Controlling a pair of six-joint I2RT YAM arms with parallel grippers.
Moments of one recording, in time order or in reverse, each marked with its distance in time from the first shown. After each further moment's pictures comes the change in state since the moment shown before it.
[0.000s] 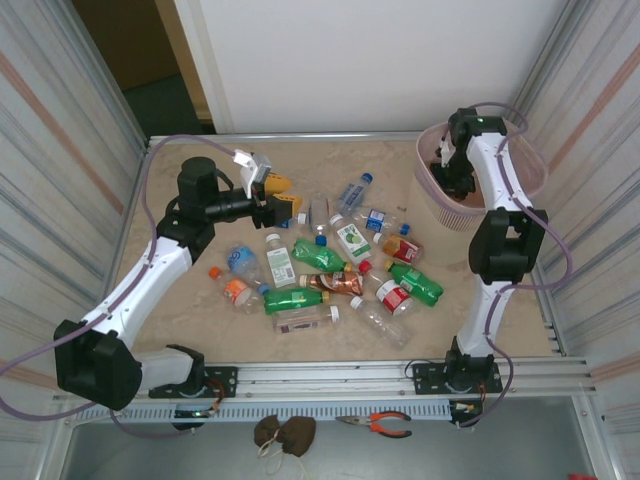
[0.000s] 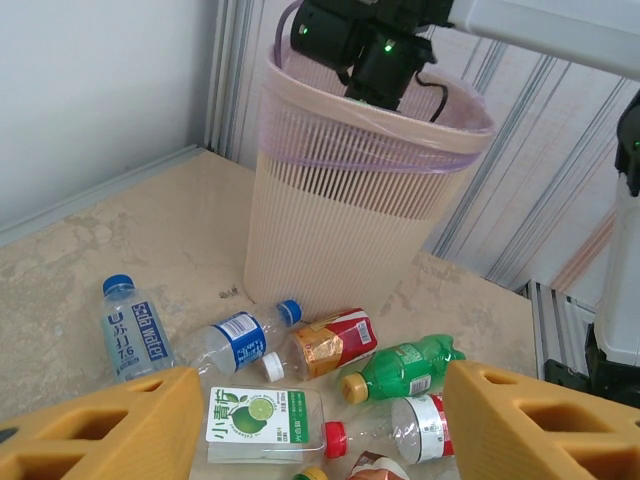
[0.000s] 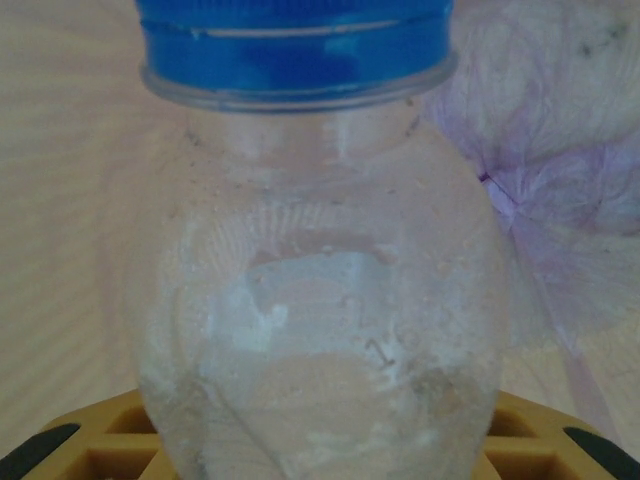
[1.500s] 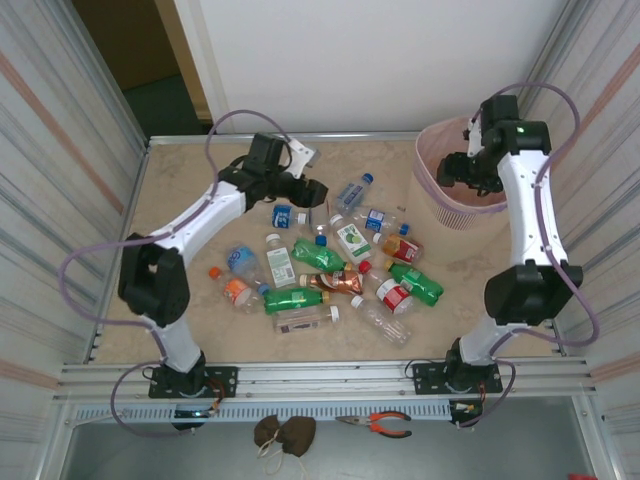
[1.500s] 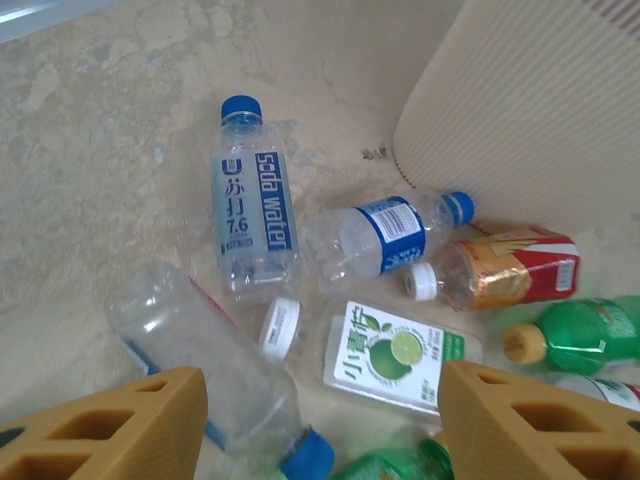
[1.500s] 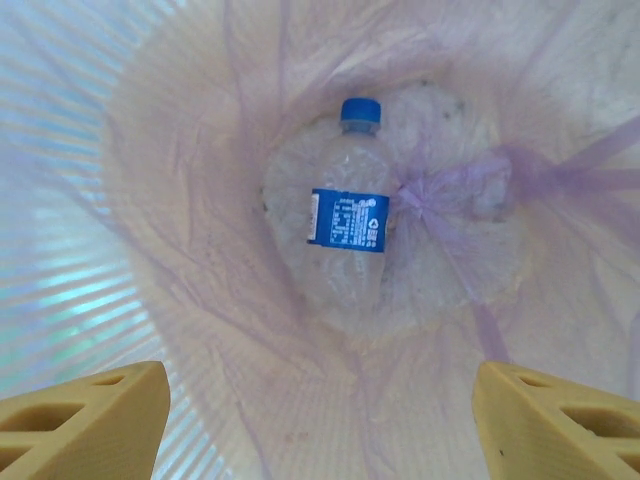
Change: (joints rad) left arm -0.146 0.568 0.506 -0.427 -0.424 0.080; right arm -0.031 -0.396 -0.096 0.053 0.052 0.044
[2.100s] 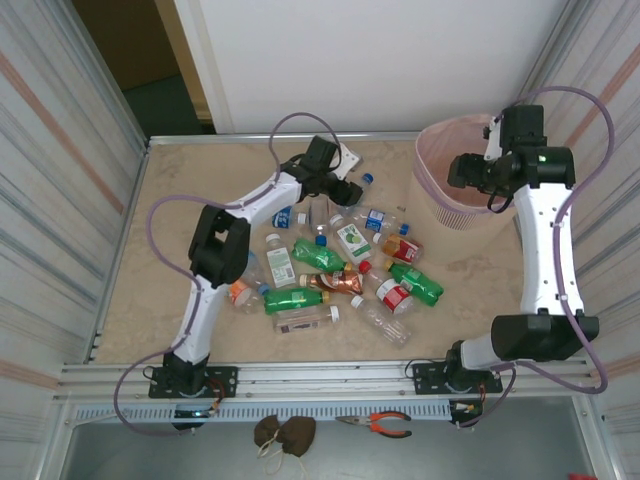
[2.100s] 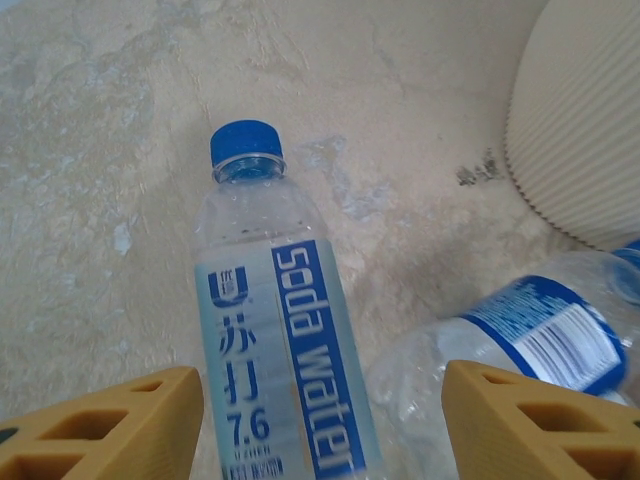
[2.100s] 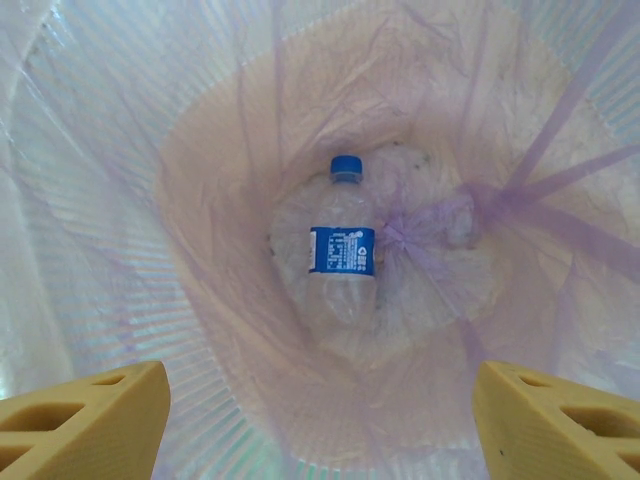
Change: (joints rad) left arm -0.101 0.510 0.447 0.002 -0.161 0.095; right arm -0.021 -0.214 -0.122 0.106 0.015 0.055
